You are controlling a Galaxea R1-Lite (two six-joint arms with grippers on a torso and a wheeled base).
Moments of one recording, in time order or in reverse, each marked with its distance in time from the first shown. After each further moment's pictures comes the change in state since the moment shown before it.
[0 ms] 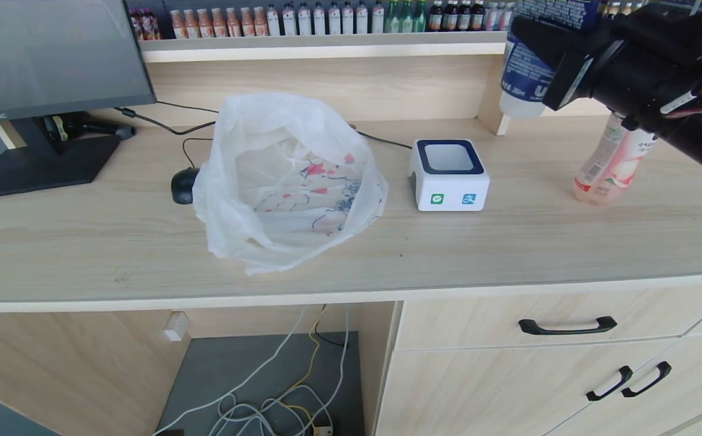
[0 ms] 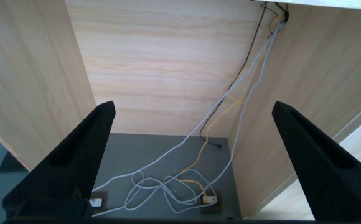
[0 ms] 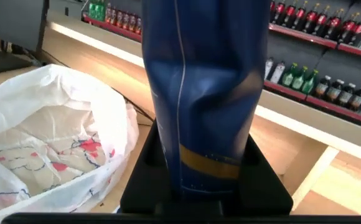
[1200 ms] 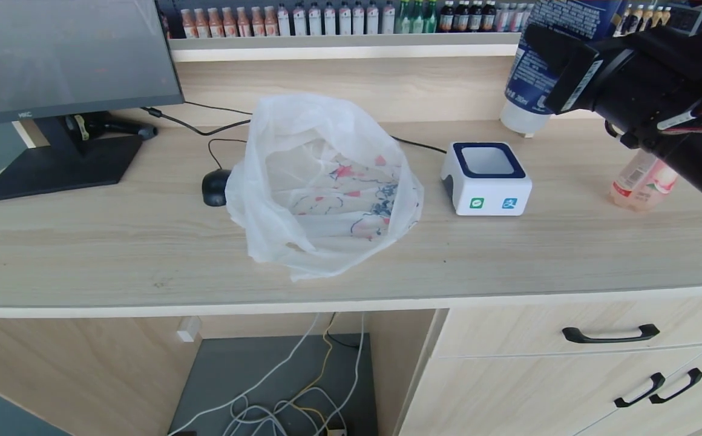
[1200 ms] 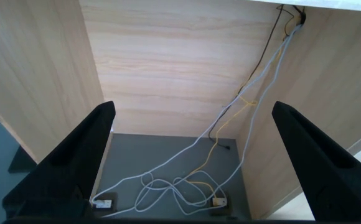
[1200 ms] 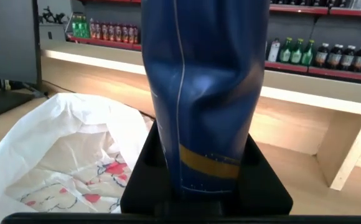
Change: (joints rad) left arm 0.000 0.000 0.000 0.001 -0.001 0.000; right arm 0.042 -0.029 0.113 -0.101 -0.187 0.141
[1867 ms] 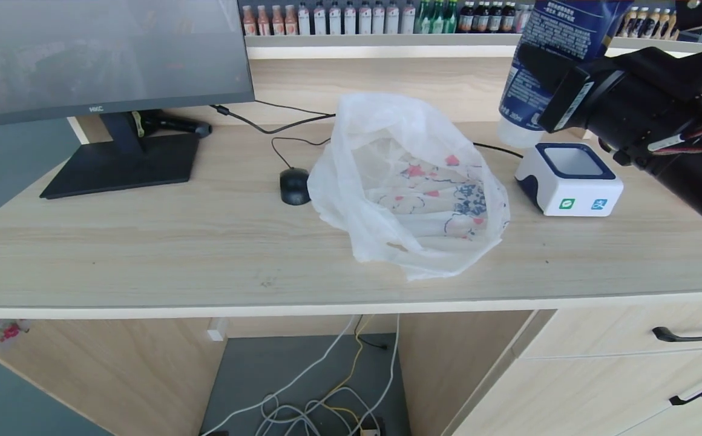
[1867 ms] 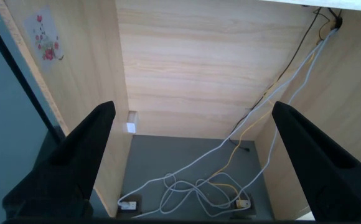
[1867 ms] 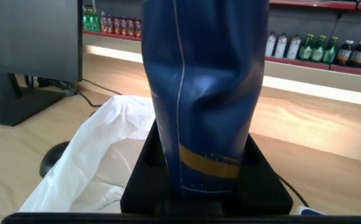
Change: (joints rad) left arm 0.000 0.000 0.000 -0.001 0.000 0.003; right arm 0.001 -0.005 0.063 -0.042 0.001 0.000
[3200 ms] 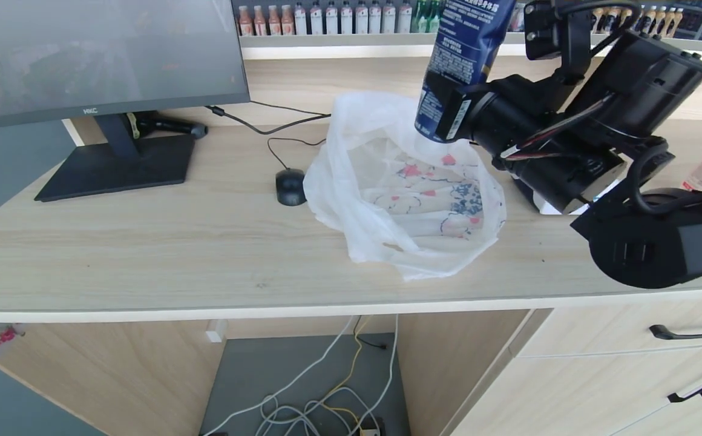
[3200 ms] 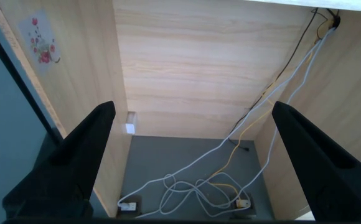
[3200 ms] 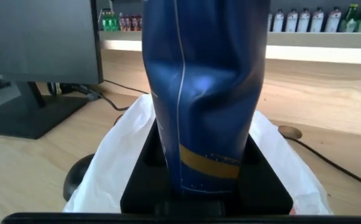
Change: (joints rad) left arm 0.000 0.000 0.000 0.000 0.000 0.000; right arm 0.123 0.286 -0.251 -0.008 -0.041 0.097
